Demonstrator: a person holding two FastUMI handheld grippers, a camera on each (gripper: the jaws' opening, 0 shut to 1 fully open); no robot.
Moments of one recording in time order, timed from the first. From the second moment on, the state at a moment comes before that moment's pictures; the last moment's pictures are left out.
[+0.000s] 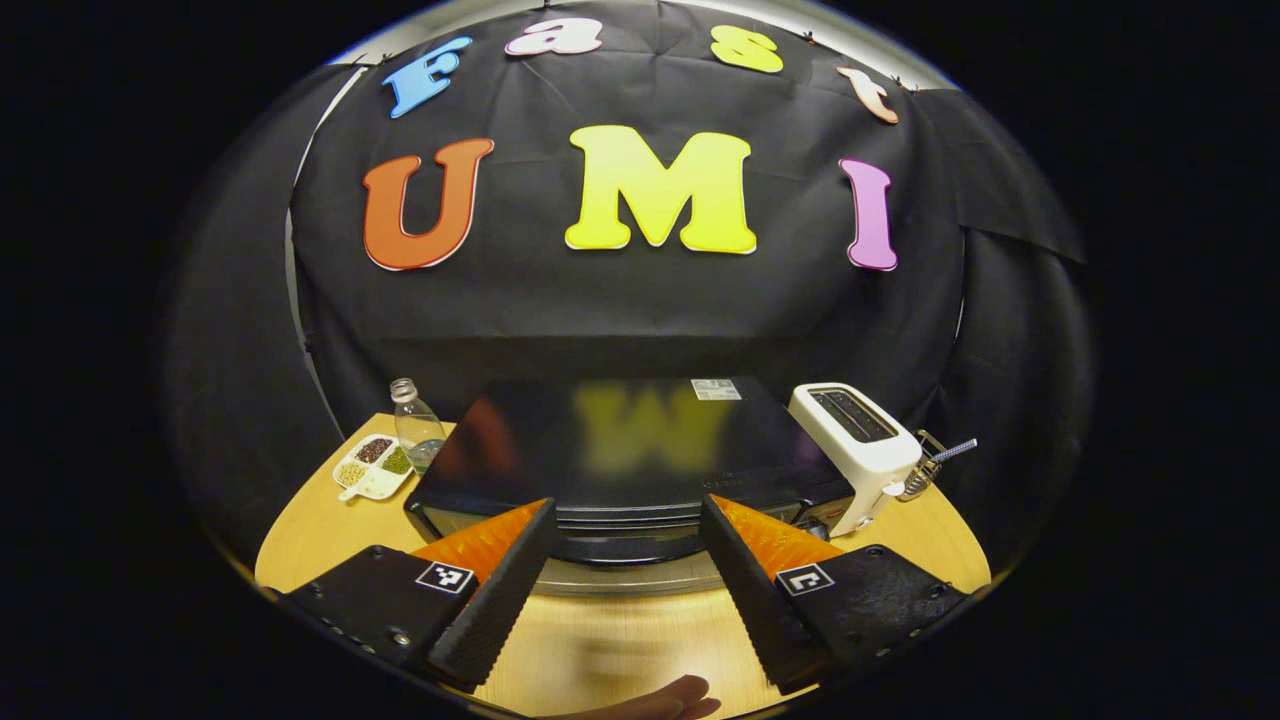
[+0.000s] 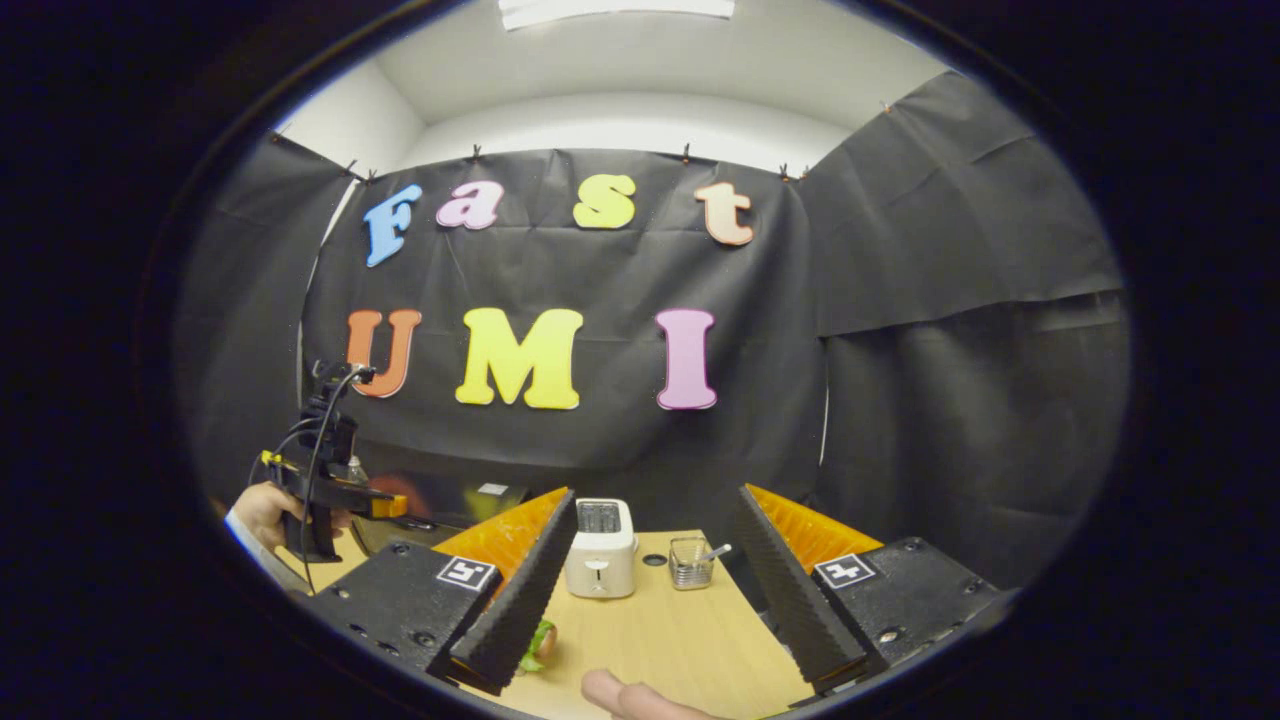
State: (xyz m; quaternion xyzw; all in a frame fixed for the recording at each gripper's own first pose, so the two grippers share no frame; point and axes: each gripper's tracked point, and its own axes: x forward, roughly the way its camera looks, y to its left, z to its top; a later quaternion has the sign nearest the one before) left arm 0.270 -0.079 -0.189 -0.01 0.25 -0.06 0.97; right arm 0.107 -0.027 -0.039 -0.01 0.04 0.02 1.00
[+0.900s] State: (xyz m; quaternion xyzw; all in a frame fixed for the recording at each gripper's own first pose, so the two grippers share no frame) left arm 0.263 -0.081 -0.222 0.01 0.29 -0.03 0.96; right arm 0.124 -0.040 -0.054 0.02 0.04 0.04 1.00
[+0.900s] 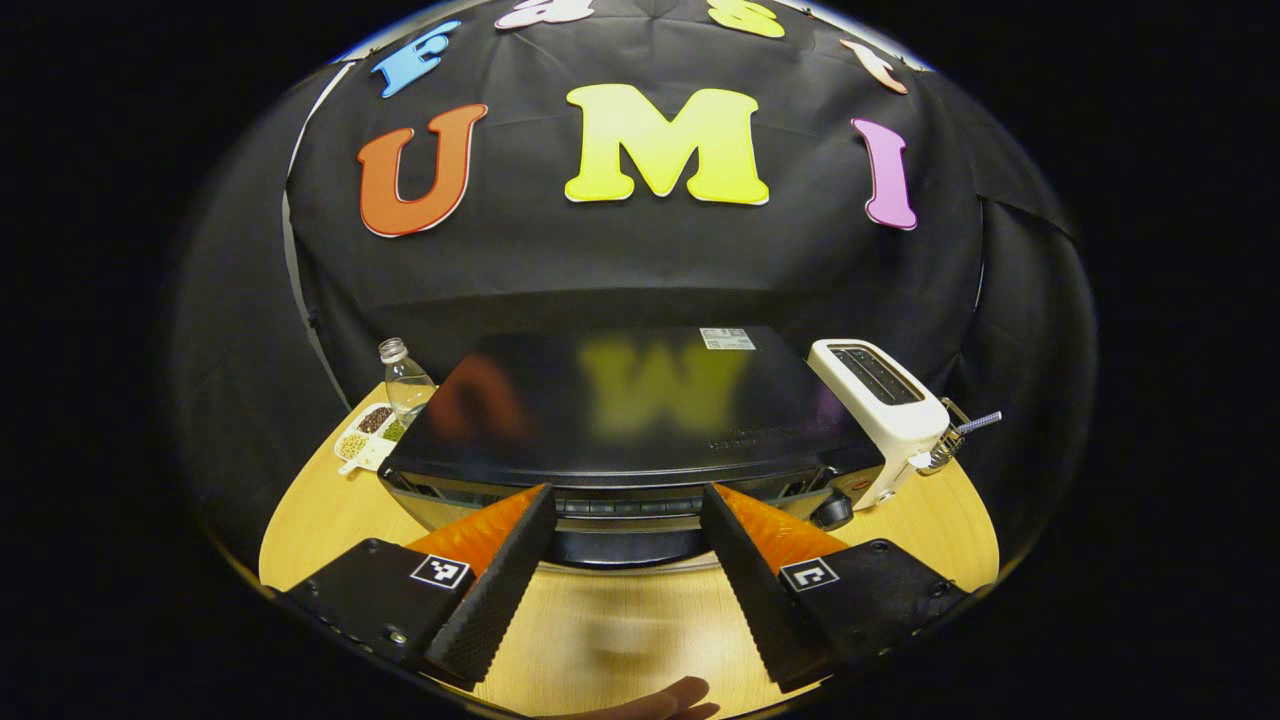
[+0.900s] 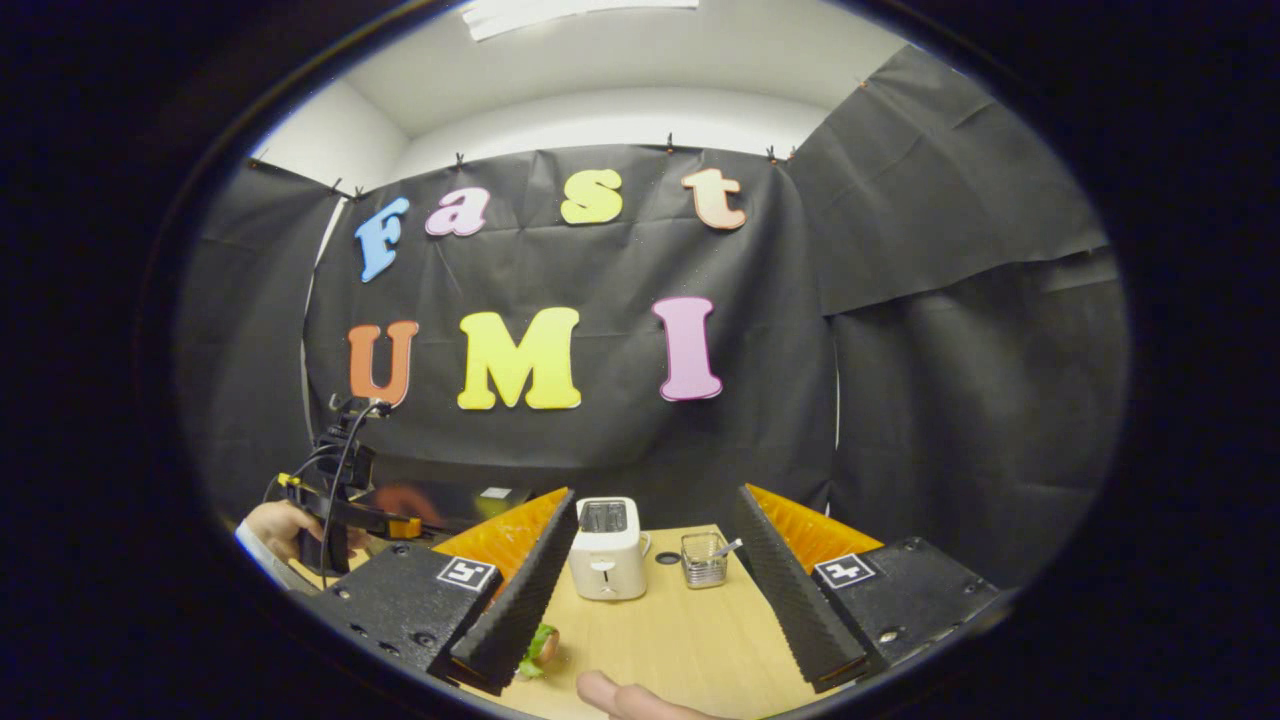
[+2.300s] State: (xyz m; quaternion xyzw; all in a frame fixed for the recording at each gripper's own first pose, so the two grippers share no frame) left arm 0.112 -0.083 -0.347 0.00 0.31 -0.04 0.95; right arm 0.119 -0.032 -0.048 -0.01 0.04 0.02 1.00
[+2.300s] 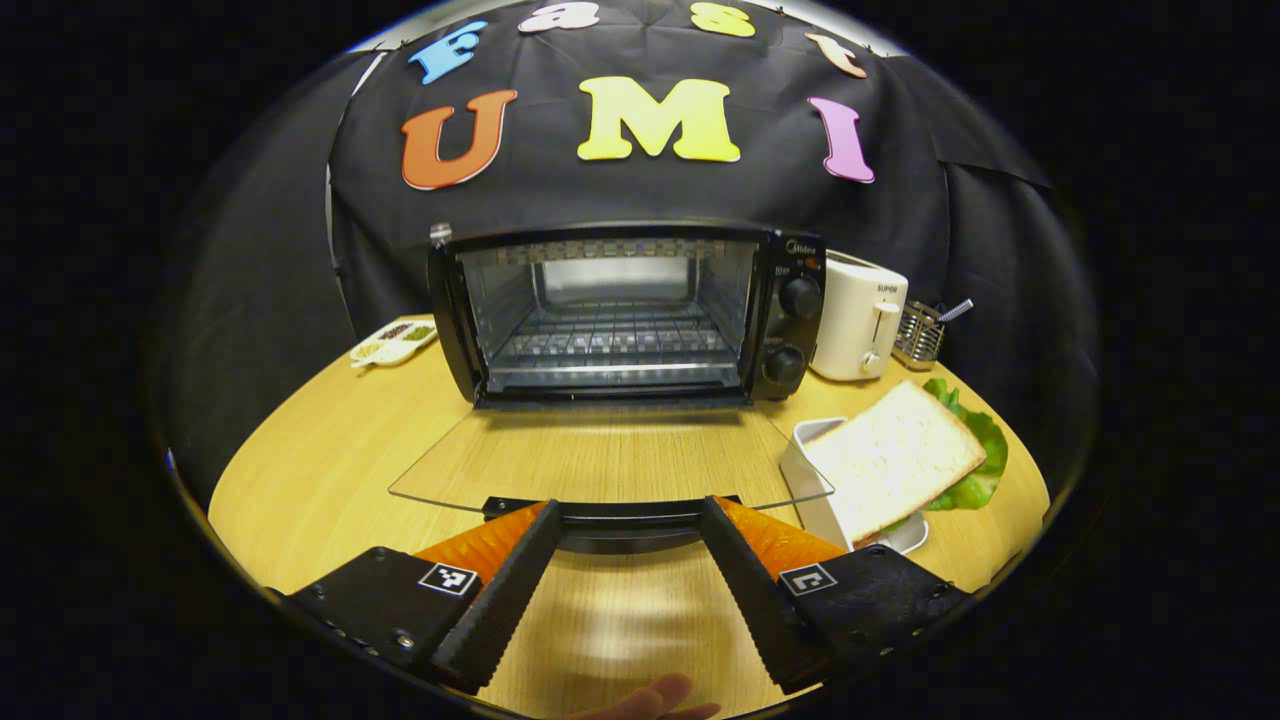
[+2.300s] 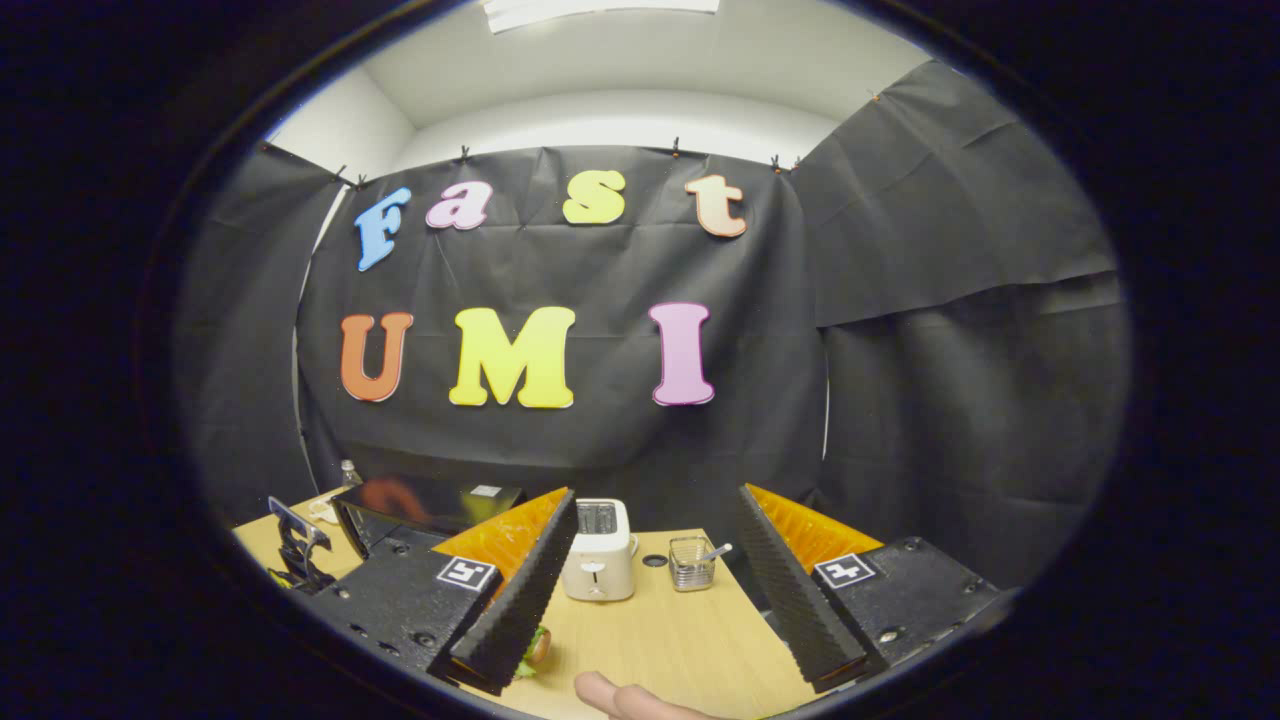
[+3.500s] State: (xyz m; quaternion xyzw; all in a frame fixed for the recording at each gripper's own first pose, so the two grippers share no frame) left arm 0.089 -0.043 -0.115 -0.01 0.05 -0.03 1.00; right arm 0.174 0.031 -0.168 0.04 0.26 0.12 0.96
